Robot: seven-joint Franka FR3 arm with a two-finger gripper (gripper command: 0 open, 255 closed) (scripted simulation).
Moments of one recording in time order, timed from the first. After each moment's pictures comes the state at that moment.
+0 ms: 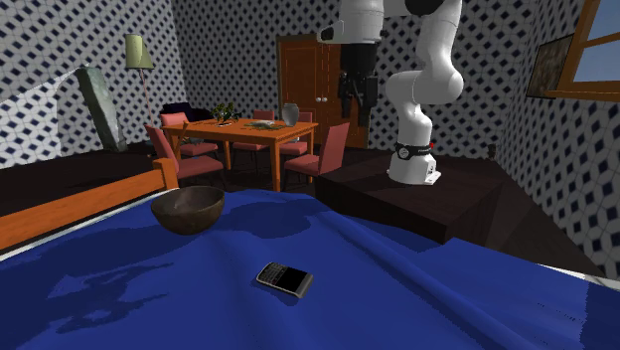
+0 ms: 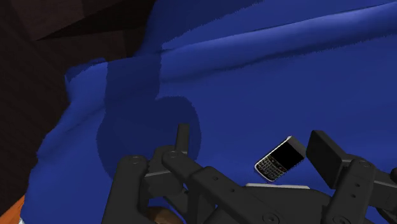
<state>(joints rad) 0.00 -0.33 0.16 -2.45 0.00 2.06 0.58</state>
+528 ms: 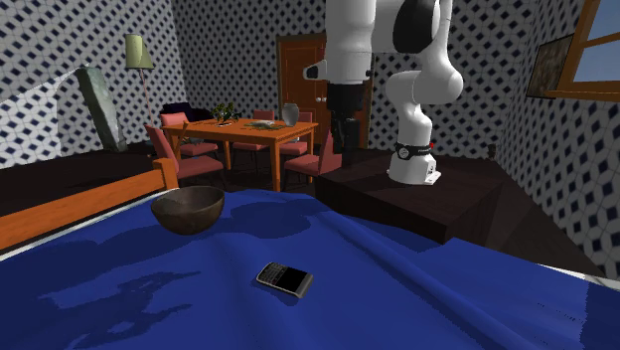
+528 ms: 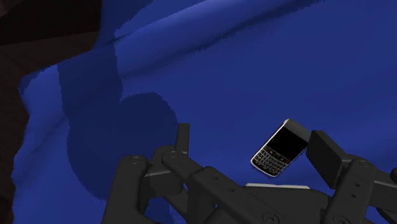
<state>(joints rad) -0.01 -0.02 0.21 -2.33 -0.06 2.26 0.82</state>
